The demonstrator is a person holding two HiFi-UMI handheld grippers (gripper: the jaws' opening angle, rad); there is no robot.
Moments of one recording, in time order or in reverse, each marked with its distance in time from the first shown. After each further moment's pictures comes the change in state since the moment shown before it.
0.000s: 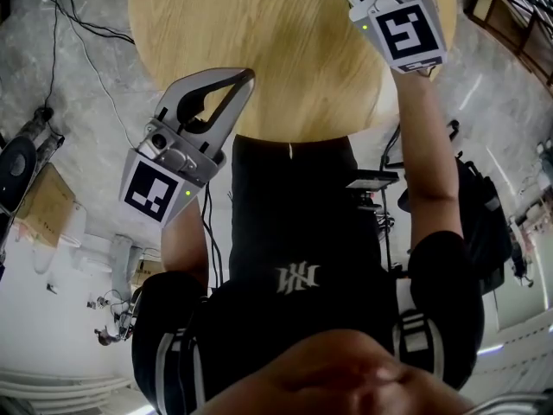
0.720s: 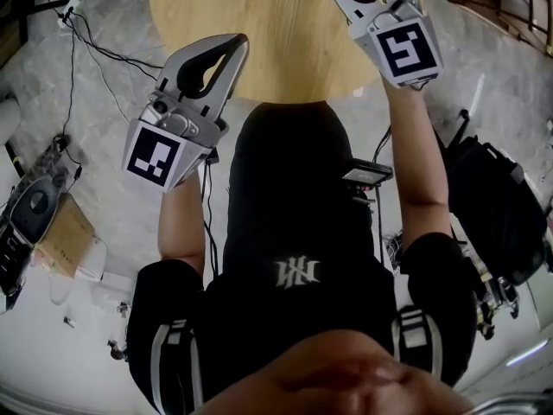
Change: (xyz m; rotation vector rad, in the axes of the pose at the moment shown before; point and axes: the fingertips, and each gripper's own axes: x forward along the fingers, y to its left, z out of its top) left arm -0.047 -0.081 0.022 0.181 -0.066 -0.027; right arm -0.144 0.075 0.069 0.002 -0.121 -0.209
